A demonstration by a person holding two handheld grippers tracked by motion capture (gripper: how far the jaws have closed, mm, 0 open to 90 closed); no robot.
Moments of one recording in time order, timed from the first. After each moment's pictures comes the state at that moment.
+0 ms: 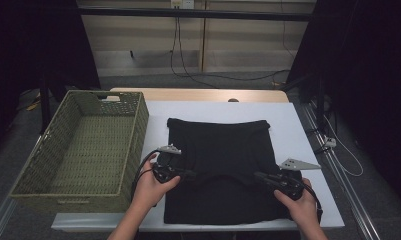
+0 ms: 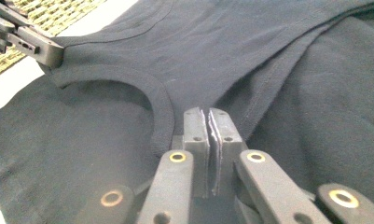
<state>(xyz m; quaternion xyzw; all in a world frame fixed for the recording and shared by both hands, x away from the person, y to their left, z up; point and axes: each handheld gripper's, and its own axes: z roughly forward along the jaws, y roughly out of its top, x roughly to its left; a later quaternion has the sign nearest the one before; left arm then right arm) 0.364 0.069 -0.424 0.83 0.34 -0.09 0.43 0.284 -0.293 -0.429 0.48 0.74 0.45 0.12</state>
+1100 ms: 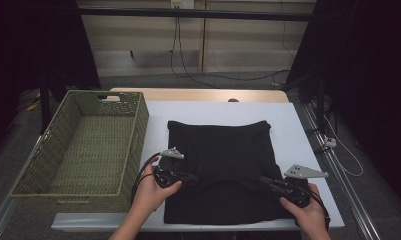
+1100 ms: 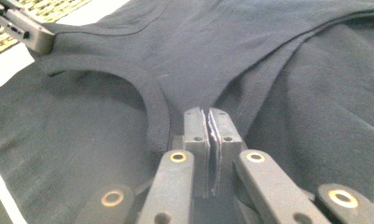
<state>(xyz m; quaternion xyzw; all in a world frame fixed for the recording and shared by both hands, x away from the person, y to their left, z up) 0.349 0.063 -0.418 0.84 0.33 -0.08 0.42 0.264 -0.301 -0.426 0.47 0.76 0.44 0.14</state>
